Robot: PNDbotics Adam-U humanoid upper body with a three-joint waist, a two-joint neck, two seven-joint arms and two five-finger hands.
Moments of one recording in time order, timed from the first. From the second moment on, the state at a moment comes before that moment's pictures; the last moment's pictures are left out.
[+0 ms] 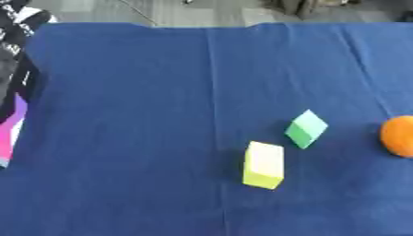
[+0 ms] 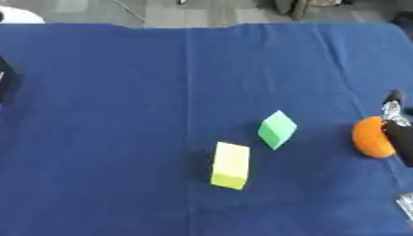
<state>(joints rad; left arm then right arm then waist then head) -0.53 0.52 -0.12 -1.95 0.56 0.14 0.11 0.09 -0.66 -0.02 -1.98 -0.20 0.11 -0.89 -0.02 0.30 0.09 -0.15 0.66</state>
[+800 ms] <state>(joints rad) -0.52 0.54 -0.12 -1.95 0.56 0.14 0.11 0.42 -0.91 -0.07 -1.99 0.22 0.37 -0.22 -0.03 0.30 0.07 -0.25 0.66</state>
